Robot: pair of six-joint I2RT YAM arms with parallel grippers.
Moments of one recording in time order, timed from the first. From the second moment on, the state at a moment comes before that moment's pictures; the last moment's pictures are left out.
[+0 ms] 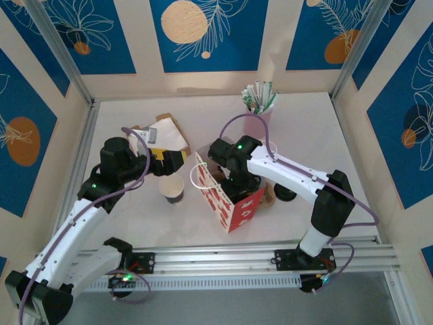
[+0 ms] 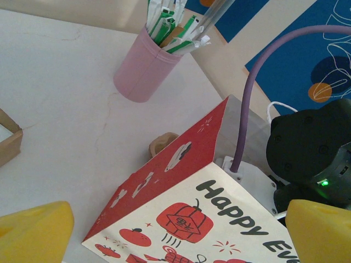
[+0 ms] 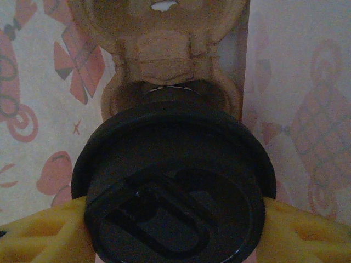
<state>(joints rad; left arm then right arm) -0.39 0.89 0.86 -0.33 0.48 -0.49 0.88 1.66 1.46 -1.39 -0.07 0.42</state>
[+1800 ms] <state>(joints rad) -0.40 0.90 0.86 -0.32 0.48 -0.49 0.84 1.68 1.43 -1.35 -0.11 0.39</state>
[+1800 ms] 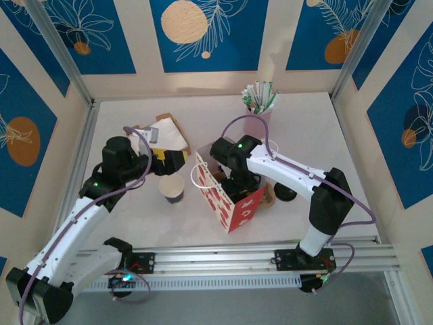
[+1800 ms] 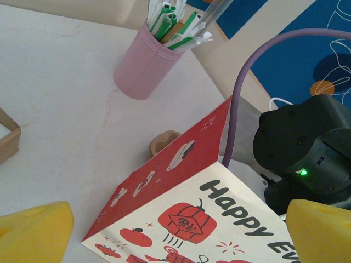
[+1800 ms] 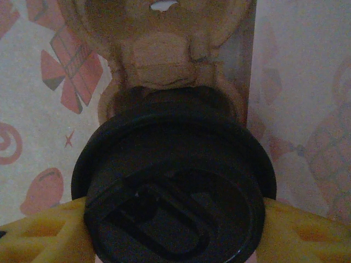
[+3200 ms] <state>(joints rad) -0.40 0.90 0.86 -0.32 0.48 -0.49 0.82 1.67 1.40 -1.34 -0.13 0.37</state>
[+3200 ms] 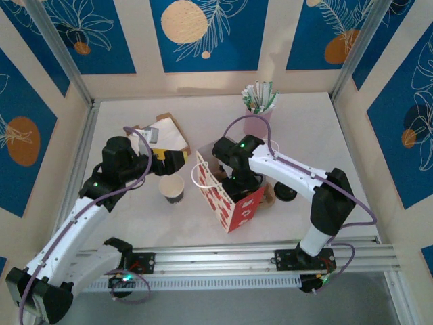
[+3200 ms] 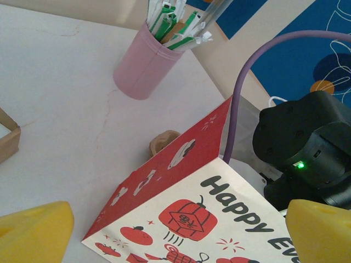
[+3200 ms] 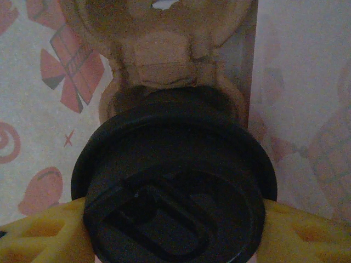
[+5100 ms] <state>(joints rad) -0.40 0.91 0.86 -0.31 0.48 -0.49 0.81 1.67 1.39 -1.32 -0.16 0.37</state>
